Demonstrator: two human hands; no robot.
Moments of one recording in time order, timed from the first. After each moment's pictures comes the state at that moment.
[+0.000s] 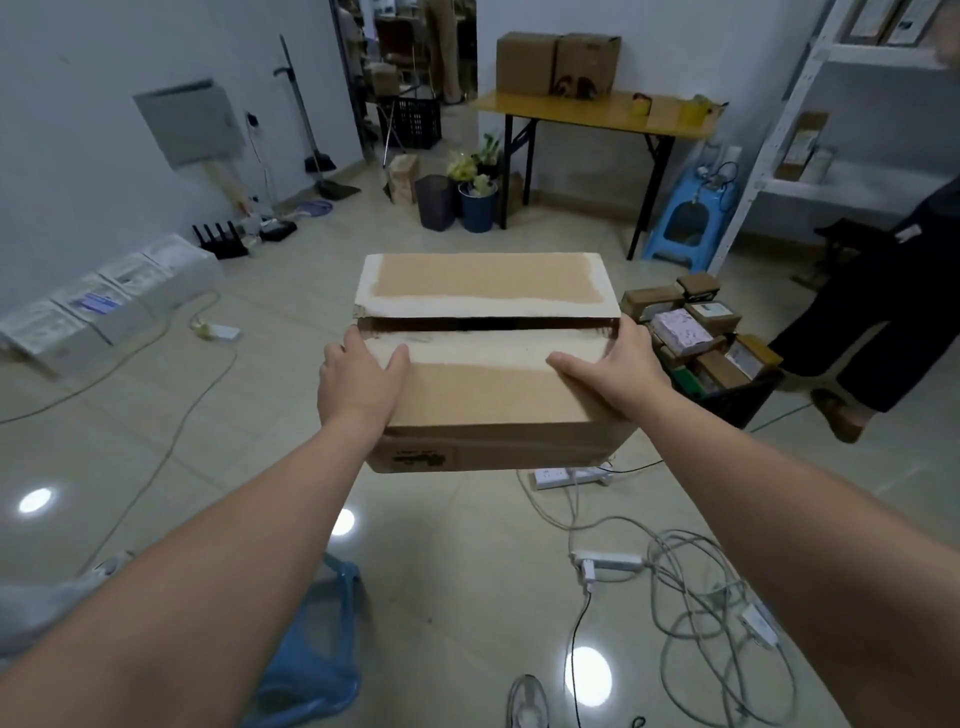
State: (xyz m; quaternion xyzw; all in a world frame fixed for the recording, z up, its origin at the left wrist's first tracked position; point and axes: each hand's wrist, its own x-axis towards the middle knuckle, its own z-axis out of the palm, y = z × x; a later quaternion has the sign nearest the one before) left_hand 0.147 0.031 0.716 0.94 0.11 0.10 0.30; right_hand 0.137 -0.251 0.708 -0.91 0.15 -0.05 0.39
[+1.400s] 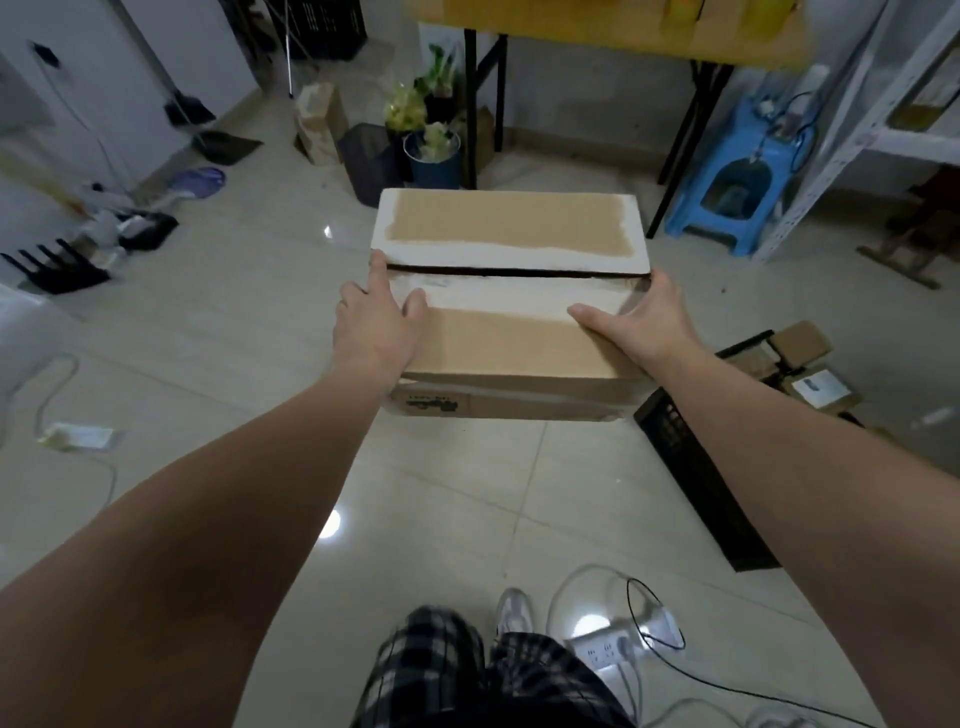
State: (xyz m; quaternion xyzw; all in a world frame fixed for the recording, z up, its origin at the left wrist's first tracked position) left_hand 0.933 -0.090 0.648 0.97 0.02 0.02 0.24; right_hand 0.866 -0.358 0.643 -0.87 0.27 -0.06 0.41
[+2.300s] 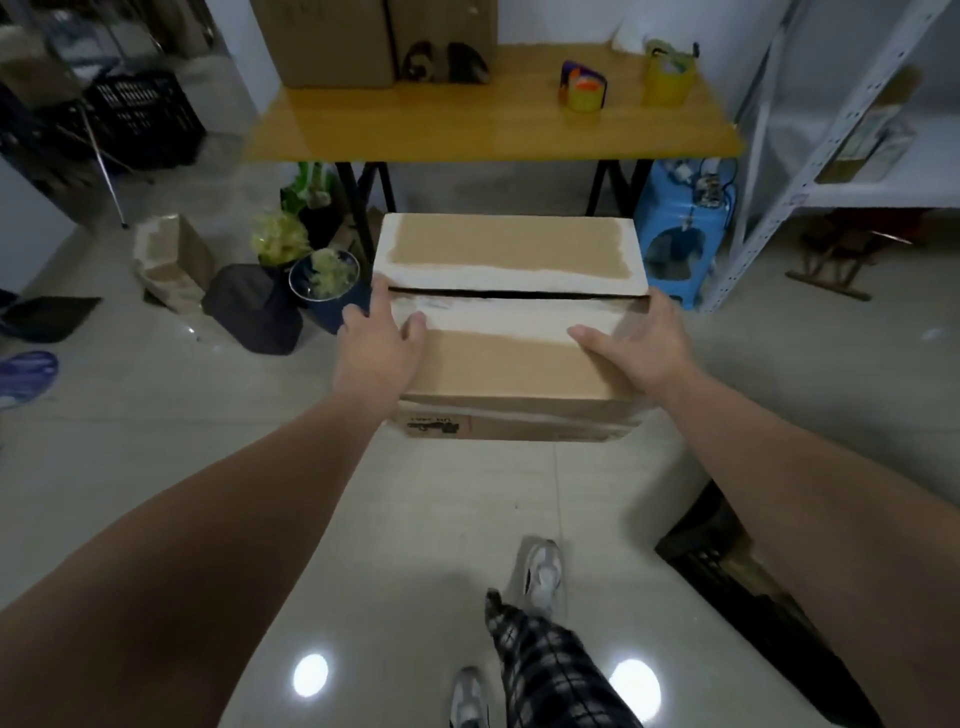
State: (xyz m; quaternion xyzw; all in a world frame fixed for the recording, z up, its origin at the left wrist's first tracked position) left_hand 1.444 -0.283 0.654 0.96 -0.14 -0.04 0.23; right_hand 1.291 -0.518 0.648 -0.81 0.39 -0.13 0.41
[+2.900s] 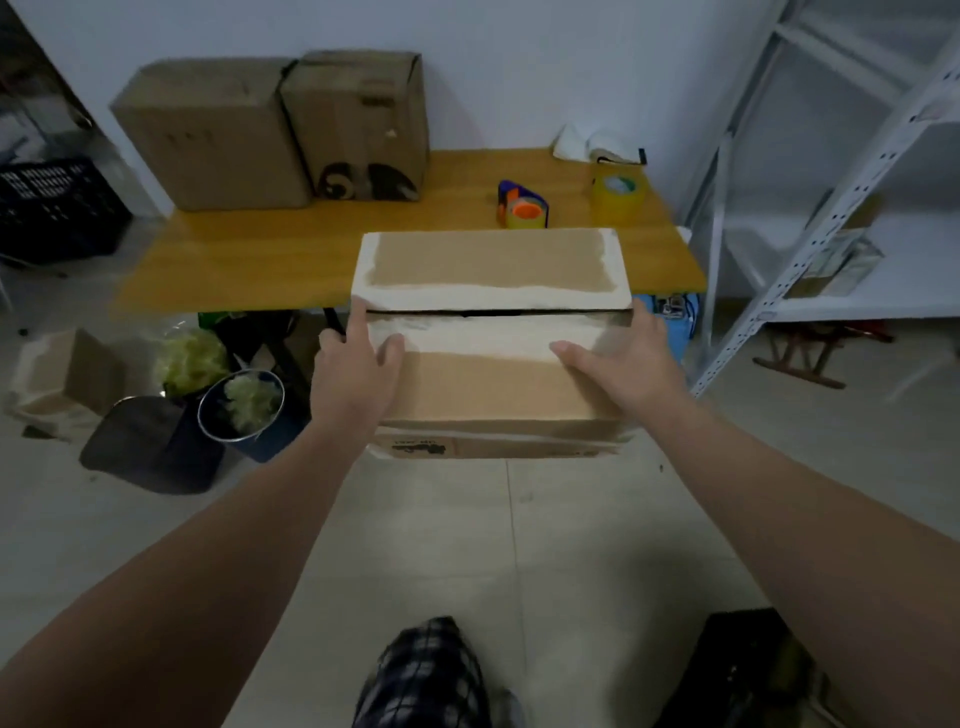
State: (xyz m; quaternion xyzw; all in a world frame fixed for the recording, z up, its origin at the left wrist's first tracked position) left_hand 1.681 -0.557 0.673 0.95 -0.17 -0.01 0.26; right_hand 1.514 -0.780 0.690 -0.82 0.43 -0.14 0.35
